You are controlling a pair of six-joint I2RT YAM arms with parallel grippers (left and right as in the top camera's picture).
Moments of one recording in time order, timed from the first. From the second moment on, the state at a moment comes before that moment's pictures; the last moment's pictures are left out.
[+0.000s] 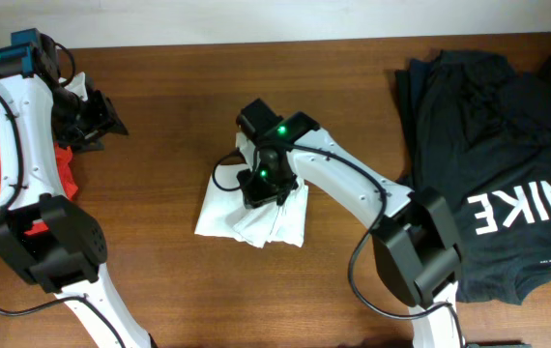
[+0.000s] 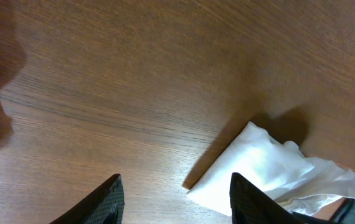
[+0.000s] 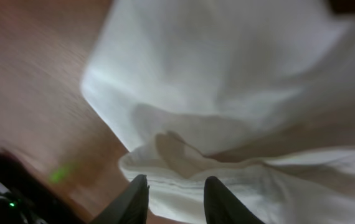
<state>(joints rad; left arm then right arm) 0.26 2.16 2.19 -1.54 0.26 -0.15 0.65 2.10 1.75 -1.06 -0.38 0.23</state>
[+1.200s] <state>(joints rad) 0.26 2.16 2.19 -1.54 0.26 -0.15 0.67 2.03 1.76 -1.08 -0.39 0.21</state>
